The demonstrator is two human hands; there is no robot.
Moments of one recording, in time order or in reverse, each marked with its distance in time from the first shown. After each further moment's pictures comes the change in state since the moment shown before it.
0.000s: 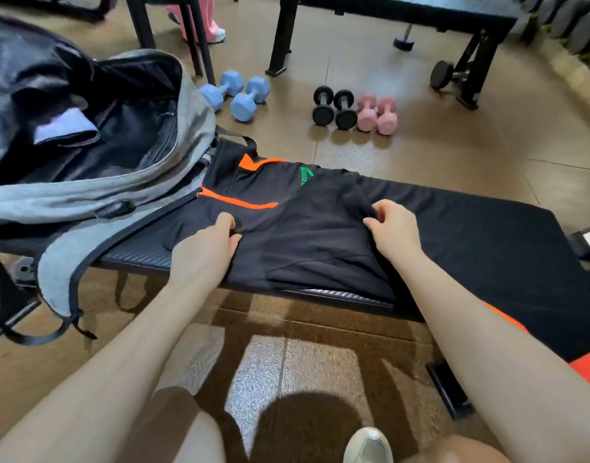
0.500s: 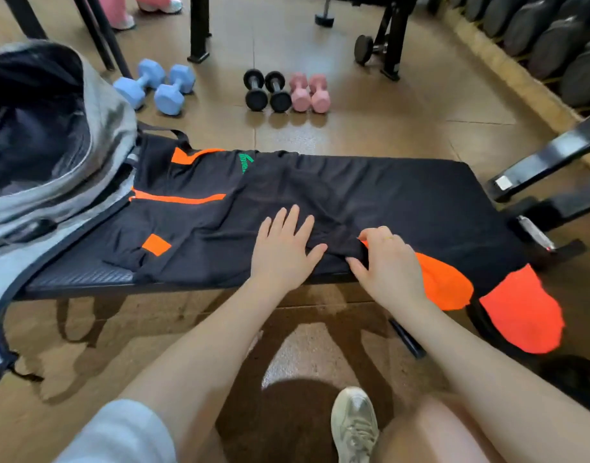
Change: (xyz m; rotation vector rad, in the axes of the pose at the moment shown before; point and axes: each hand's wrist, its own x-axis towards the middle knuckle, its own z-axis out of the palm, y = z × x) left_hand -0.014 0.131 0.059 -0.057 -0.156 0.537; right_hand -0.111 0.052 -0.024 -0.519 0.172 -0.166
